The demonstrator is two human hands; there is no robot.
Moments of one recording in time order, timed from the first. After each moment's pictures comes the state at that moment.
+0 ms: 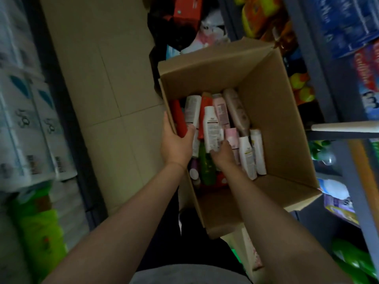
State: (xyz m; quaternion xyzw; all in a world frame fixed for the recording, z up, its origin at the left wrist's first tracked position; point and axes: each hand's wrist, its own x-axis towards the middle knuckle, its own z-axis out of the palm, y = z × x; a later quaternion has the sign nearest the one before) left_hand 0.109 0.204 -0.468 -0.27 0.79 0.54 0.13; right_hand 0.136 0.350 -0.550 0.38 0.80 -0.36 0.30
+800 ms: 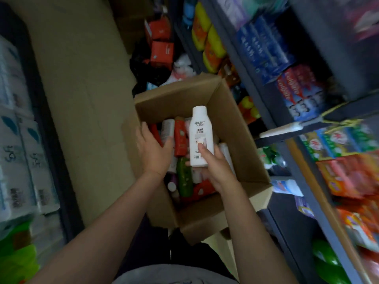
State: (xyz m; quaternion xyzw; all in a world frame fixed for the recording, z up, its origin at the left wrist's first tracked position) left_hand 0.110 0.221 -0.410 -0.19 0.87 0.44 0.12; right_hand 0.167 0.380 -0.398 0.34 0.56 -0.74 0.16
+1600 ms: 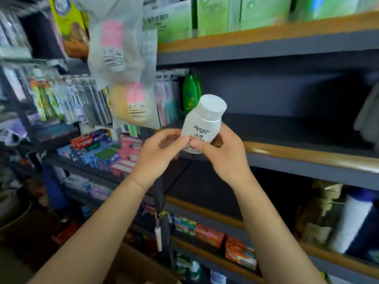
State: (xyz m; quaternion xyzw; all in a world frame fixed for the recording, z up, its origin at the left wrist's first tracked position) left_hand 0.246 0.497 0.047 0.48 0.60 0.63 0.10; right_hand 0.392 0.587 0.055 0.13 0.75 -0.45 -0.48
